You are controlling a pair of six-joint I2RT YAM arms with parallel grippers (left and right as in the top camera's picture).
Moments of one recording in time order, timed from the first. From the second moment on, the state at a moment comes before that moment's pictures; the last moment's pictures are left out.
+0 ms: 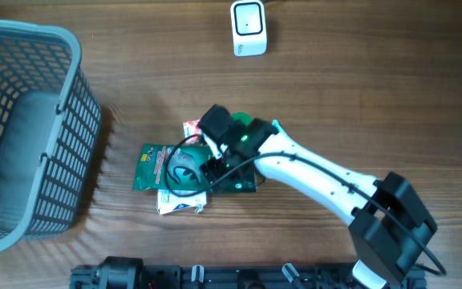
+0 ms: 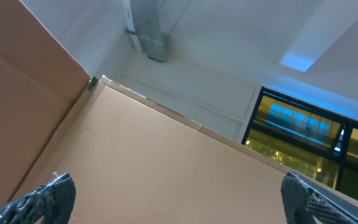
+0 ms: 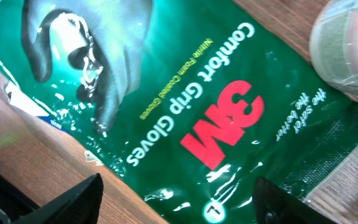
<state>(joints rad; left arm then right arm) -0.09 0.01 1.05 -0.29 -0.37 -0.28 0.86 1.81 1.32 -0.85 -0.15 0.24</state>
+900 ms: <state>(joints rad) -0.09 0.01 1.05 -0.28 -0.47 -0.28 1.18 2.12 1.33 -0.64 0.71 -0.15</state>
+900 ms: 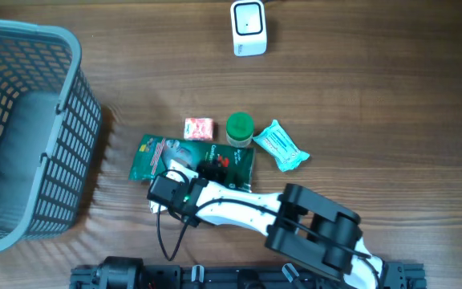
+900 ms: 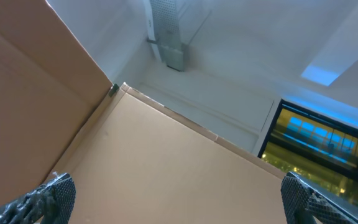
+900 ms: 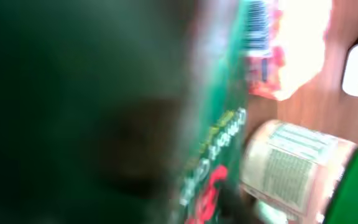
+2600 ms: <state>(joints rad) -0.09 0.01 0.99 -0.29 -0.51 -0.28 0.46 1.81 1.46 -0.46 0.58 -0.08</state>
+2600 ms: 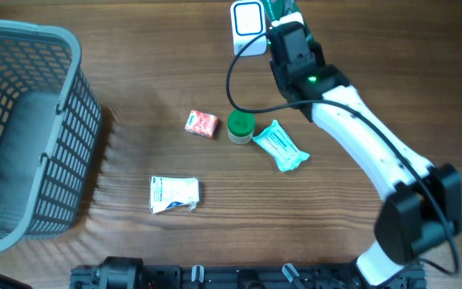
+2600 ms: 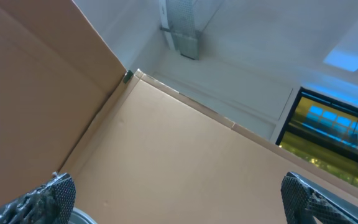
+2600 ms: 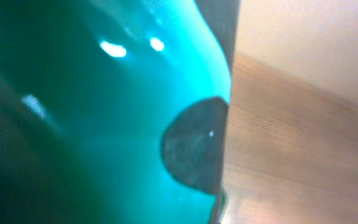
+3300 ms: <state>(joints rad) -0.09 0.01 0.91 -0.27 -0.59 -0.28 0.43 2.47 1.65 0.40 0.98 -0.95</state>
